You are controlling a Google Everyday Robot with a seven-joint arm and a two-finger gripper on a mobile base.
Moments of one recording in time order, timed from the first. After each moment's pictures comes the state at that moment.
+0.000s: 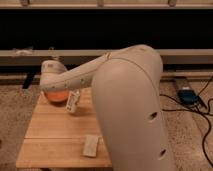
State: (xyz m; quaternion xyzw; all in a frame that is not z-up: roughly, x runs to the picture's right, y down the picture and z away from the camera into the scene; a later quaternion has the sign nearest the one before) arm -0.153 -0.022 0.802 -0.08 0.09 -0.48 0.87
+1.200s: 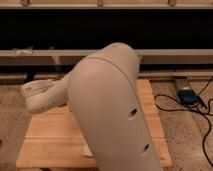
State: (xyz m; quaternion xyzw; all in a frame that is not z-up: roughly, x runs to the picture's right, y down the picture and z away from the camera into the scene) arm -0.186 -0.011 0.778 0.00 0.17 -0.54 0.82
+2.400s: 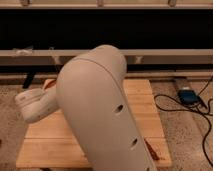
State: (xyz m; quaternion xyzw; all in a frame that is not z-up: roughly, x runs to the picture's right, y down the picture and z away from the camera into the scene) arm -0.210 0.017 0.785 0.00 0.17 -0.58 0.80
